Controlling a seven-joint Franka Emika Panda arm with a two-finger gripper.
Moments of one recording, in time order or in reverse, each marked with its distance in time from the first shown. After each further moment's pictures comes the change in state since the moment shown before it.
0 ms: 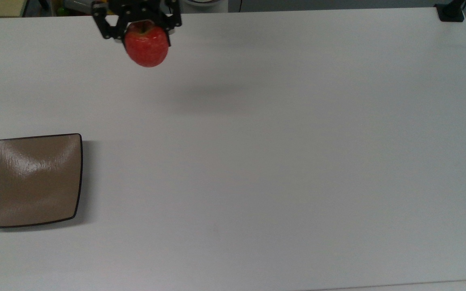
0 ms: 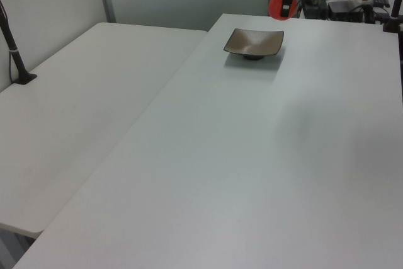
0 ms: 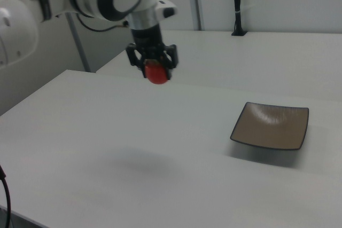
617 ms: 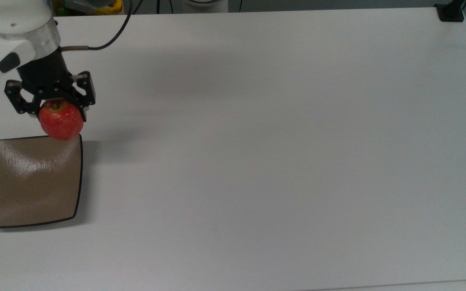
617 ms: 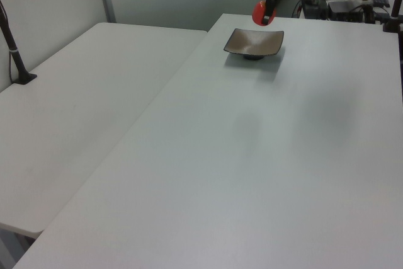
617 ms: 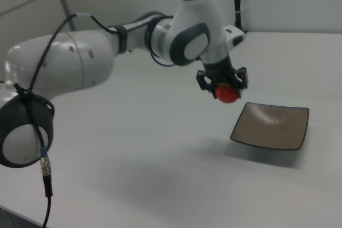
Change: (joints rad) arm -0.187 0.321 0.000 0.147 0.000 0.362 -0.216
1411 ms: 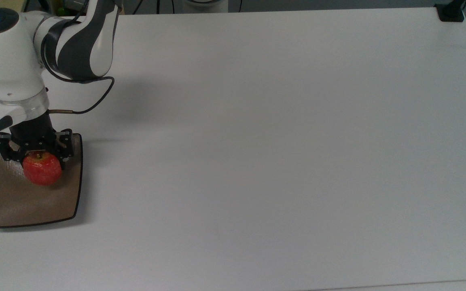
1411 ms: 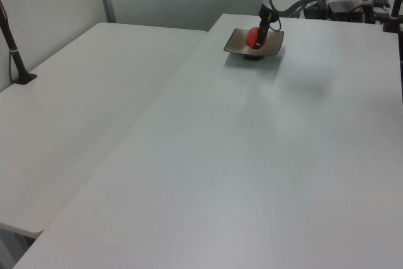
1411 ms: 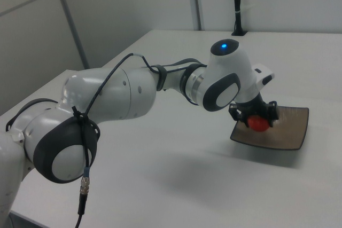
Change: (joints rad) arm -0.061 0.263 -0.005 0.076 -0.002 0.289 -0.034
